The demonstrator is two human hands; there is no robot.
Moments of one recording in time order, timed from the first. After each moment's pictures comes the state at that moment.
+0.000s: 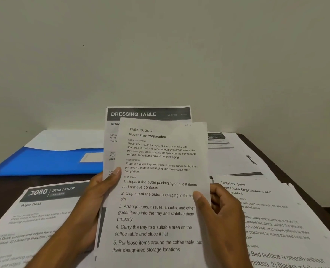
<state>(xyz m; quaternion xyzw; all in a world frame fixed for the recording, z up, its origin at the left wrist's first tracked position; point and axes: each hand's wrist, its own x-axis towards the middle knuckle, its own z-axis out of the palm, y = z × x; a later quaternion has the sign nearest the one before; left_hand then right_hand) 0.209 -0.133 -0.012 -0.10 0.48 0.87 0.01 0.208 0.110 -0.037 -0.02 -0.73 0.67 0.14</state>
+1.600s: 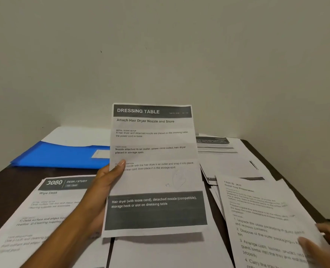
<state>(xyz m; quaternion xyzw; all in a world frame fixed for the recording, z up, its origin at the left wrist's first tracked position) 0.210 -0.139 -0.007 -0.06 0.49 0.87 -0.03 0.197 0.383 -0.083 -0.22 -0.92 0.32 0.05</state>
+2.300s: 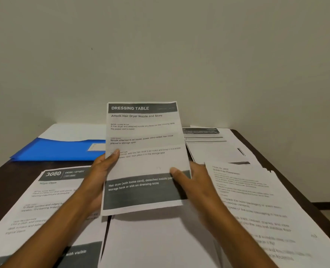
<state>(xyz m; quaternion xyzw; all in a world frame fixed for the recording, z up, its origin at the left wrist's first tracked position) 0.211 -0.138 -0.009 -0.08 0.53 0.84 -0.04 0.203 0.103 -0.008 0.07 -0.81 0.59 0.02</state>
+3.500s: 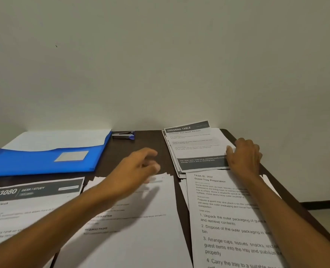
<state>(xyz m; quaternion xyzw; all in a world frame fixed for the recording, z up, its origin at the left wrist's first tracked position) 0.142 -0.033 0.008 0.06 0.87 0.49 0.02 0.007 0.290 -0.043 -0.11 -0.94 0.20 0.25</state>
